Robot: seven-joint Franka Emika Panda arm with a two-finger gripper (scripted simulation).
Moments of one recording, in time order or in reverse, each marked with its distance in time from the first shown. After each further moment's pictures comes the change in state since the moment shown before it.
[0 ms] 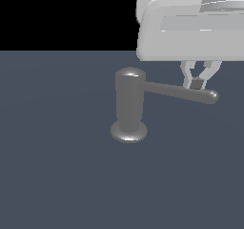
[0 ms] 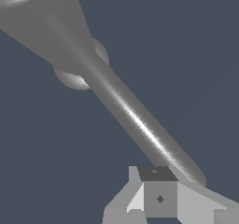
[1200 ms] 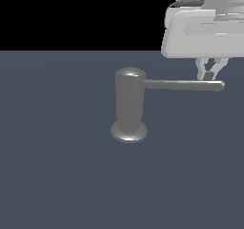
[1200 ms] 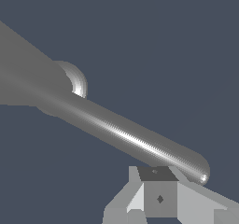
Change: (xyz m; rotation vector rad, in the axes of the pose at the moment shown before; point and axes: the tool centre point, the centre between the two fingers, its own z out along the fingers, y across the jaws) arm 0.065 0.053 0.004 0.000 -0.004 0.006
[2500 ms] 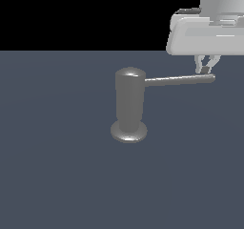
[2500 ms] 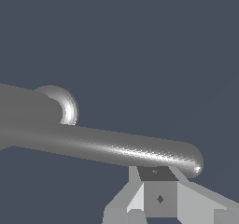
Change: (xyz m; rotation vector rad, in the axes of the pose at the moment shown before) arm 0.067 0.024 0.002 0.008 -0.007 -0.025
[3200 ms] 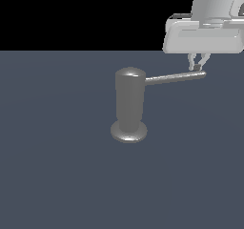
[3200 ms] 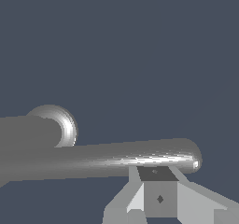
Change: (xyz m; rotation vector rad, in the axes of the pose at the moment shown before) arm 0.045 0.001 0.002 -0.002 -0.002 0.016
